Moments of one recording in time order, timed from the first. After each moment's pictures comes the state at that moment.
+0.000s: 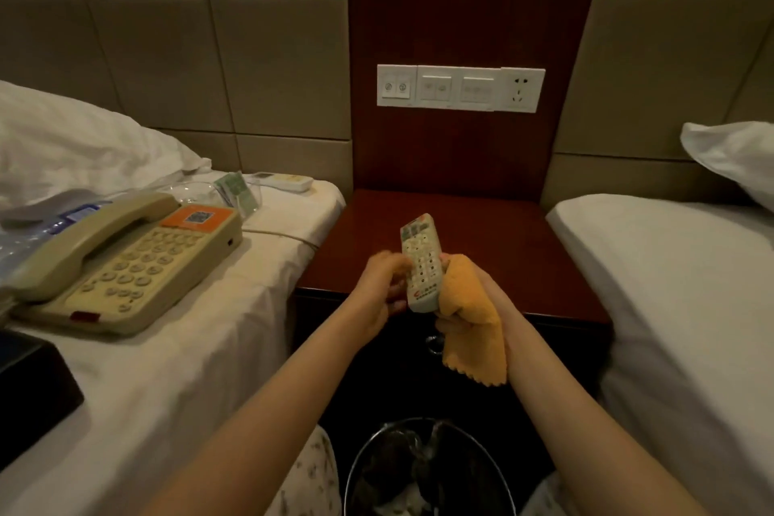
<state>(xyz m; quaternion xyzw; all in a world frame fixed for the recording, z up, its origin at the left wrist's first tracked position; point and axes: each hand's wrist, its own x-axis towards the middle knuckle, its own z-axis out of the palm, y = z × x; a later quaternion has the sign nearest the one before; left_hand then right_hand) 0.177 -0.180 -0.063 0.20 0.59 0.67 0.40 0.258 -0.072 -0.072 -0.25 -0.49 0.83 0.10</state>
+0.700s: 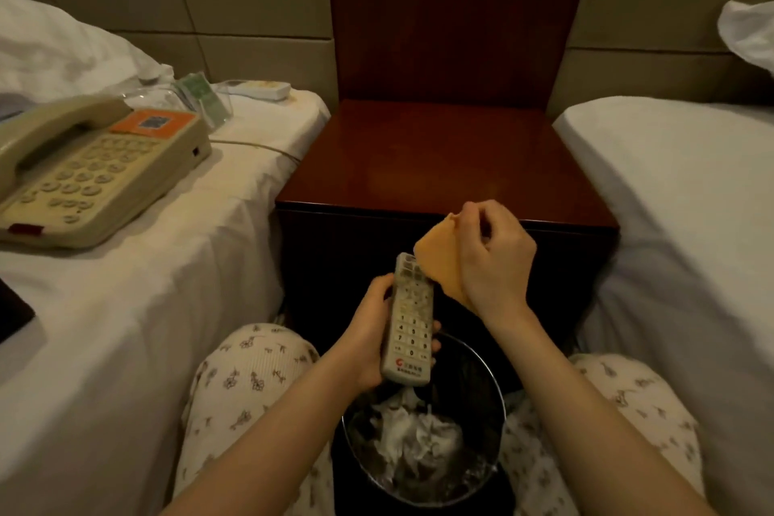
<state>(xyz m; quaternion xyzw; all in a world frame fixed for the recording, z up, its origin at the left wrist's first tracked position) 0.233 -0.228 -0.161 0.06 0.55 0.60 0.58 0.302 -0.114 -0.137 -0.30 -0.75 0.26 0.52</state>
